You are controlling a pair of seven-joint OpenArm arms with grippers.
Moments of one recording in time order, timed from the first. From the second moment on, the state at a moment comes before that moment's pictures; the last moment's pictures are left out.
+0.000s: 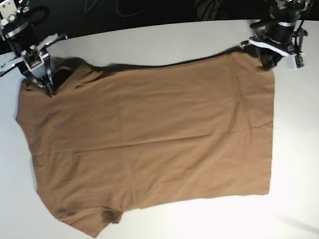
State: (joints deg) left arm 22.4 -4.1 -27.0 98.0 -15.6 -23.0 32.0; right arm -35.1 18.2 3.0 83.8 -10.3 1.0 29.0
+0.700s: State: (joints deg) left arm 10.5 -4.4 -27.3 98.0 -15.0 -22.8 45.9; right arm -23.3 19.2 2.9 83.8 -10.3 4.4 18.4
